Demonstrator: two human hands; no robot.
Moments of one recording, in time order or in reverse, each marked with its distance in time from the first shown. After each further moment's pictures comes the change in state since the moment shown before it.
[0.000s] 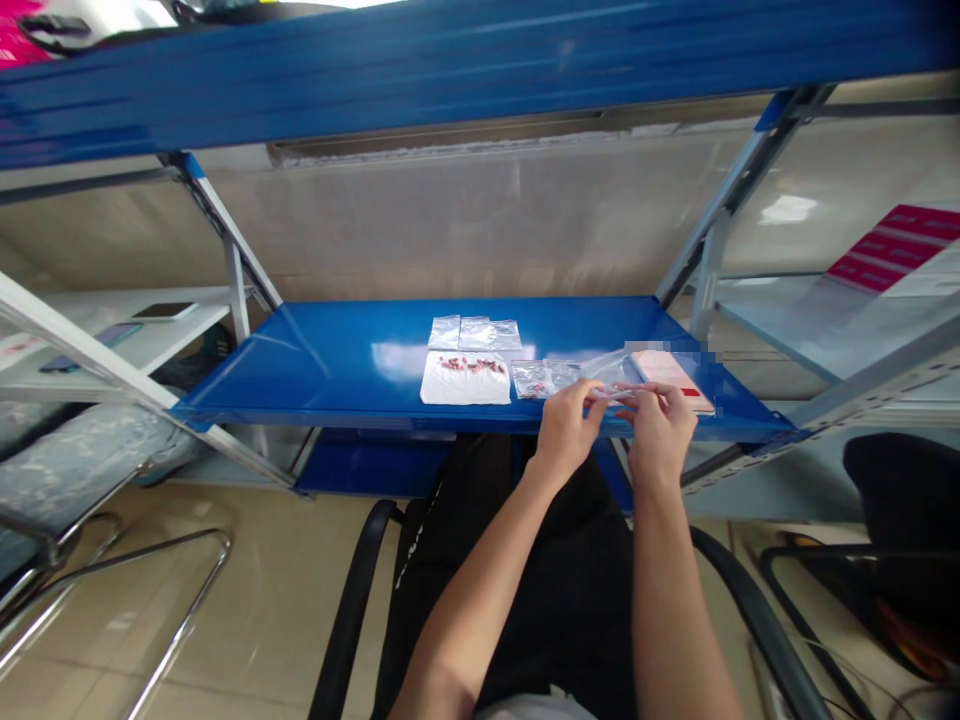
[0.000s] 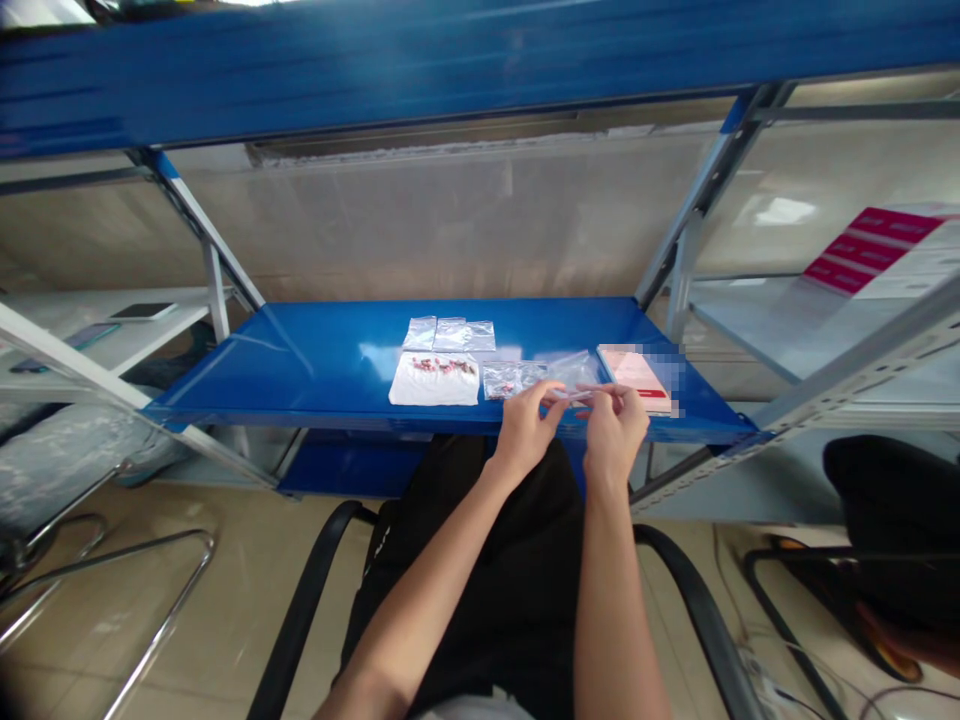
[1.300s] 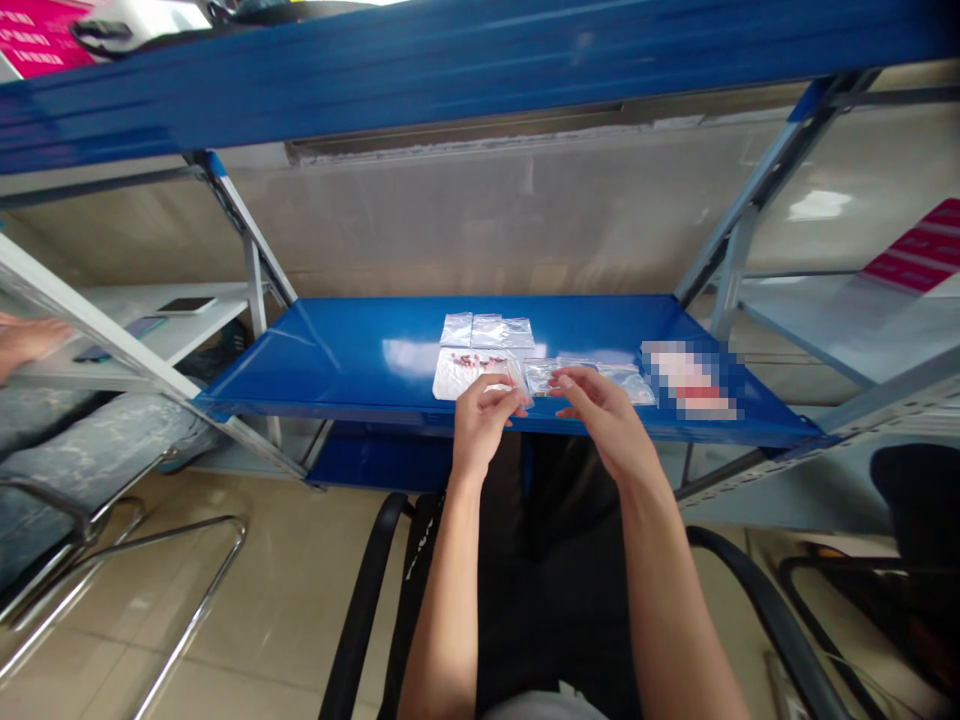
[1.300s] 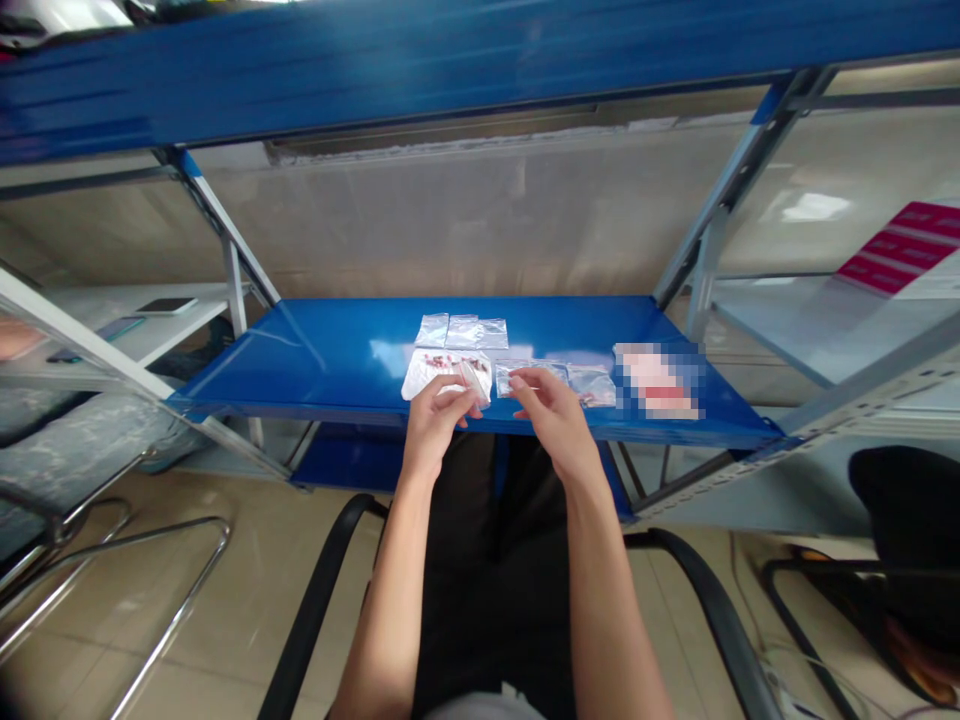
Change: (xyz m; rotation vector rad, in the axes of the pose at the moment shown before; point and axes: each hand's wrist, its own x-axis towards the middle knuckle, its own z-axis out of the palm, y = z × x) left_hand -0.038 0.022 -0.131 -0.531 0.251 -0.369; right_hand -0.051 -0.061 0.050 0.029 -0.601 0.073
